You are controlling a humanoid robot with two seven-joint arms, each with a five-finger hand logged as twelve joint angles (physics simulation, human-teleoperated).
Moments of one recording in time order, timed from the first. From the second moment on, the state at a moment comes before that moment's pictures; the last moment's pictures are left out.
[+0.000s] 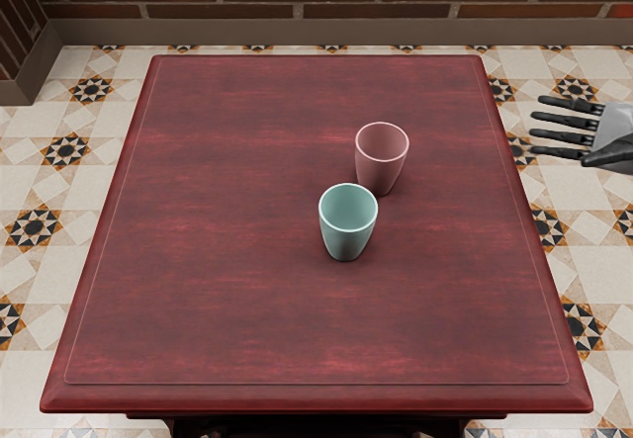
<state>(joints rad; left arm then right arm) -0.02 0.00 -0.03 -0.35 0.22 0.26 0.24 0.80 -1.02 0.50 1.07 0.38 0.61 -0.44</state>
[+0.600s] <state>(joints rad) -0.02 0.00 -0.03 -0.35 0.22 0.26 0.24 1.13 -0.85 0.50 1.41 -0.17 0.61 -0.47</state>
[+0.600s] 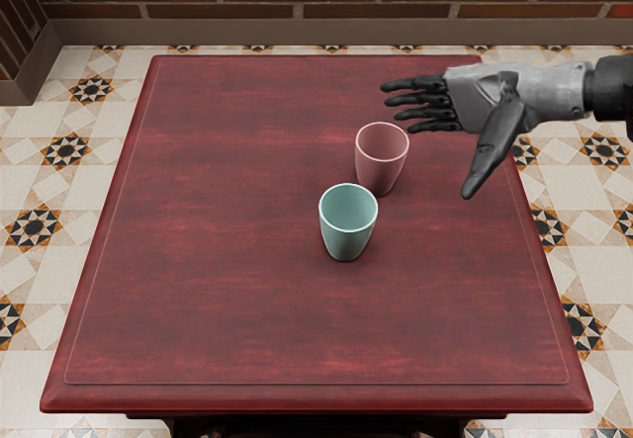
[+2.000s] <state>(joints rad) -0.02 0.00 -0.03 -0.35 0.22 0.26 0.24 0.85 -0.48 0.45 1.75 -1.23 -0.05 -0.61</state>
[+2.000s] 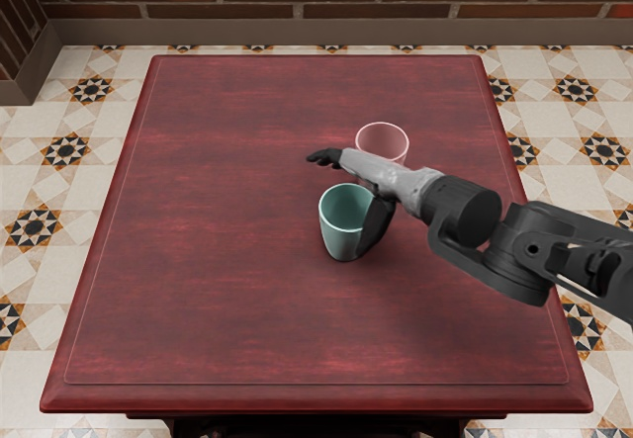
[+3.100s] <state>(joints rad) -0.02 0.00 -0.03 -0.35 0.22 0.26 0.24 0.84 -0.48 0.44 1.75 -1.23 -0.04 -0.61</state>
